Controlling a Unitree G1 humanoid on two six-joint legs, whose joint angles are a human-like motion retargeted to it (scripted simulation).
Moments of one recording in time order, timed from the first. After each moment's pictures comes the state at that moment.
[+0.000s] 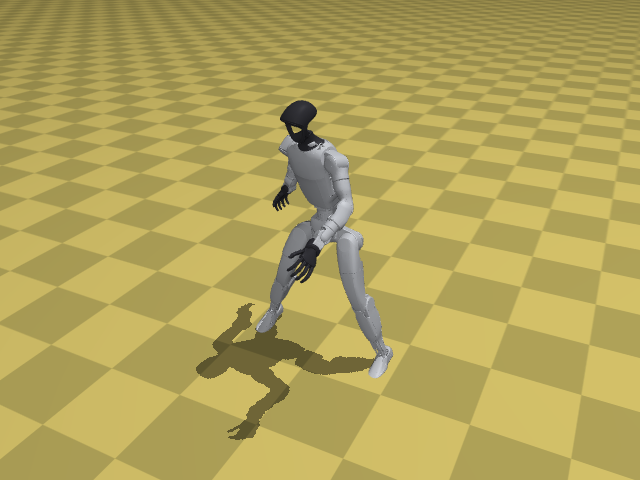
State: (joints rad) left arm -0.54 0.54 -0.31 0.65 -0.15 -0.03 0.60; right arm 0.51 -0.47 -0.07 0.83 0.18 0.07 -0.29; waist -0.24 -0.02 0.26; left_leg -0.12 0.19 -0.06 0.26 -0.05 -0.16; right_leg -0.10 -0.43 0.16 0.22 0.03 0.21
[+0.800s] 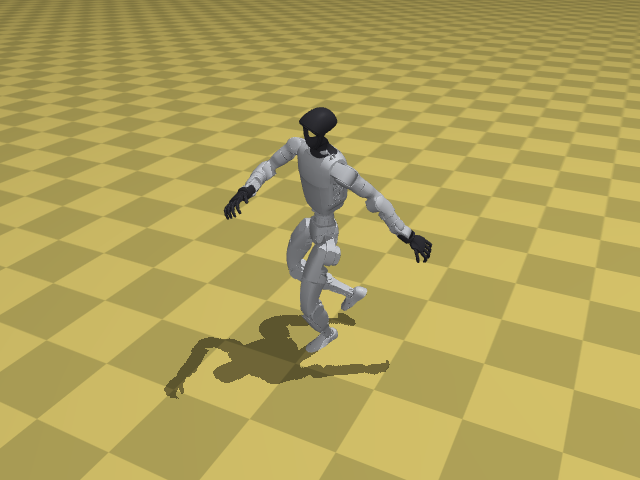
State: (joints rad) left arm 0.58 0.48 0.35 1.28 0.01 0.17 0.19; right arm -0.74 -0.57 0.59 0.10 -0.07 0.05 -0.14; waist 0.46 -0.17 0.22; left_leg -0.18 0.03 0.58 0.67 -0.51 0.02; right_leg -0.22 -0.45 -0.26 1.40 -0.14 -0.03
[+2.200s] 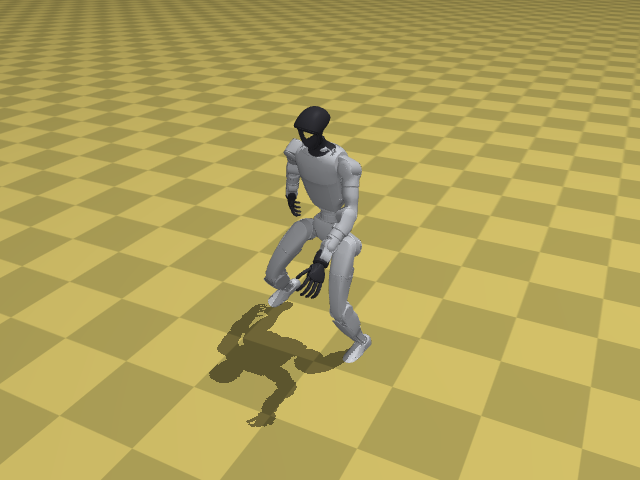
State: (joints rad) left arm -0.70 0.36 -0.37 0.93 0.02 0.06 0.34; right arm 0.34 -0.47 0.40 1.13 -0.21 0.11 0.07; waist -0.01 0.02 0.32; left_leg -0.28 0.09 -0.07 0.79 -0.46 -0.11; right_leg -0.28 -0.44 0.04 0.94 -0.12 0.03
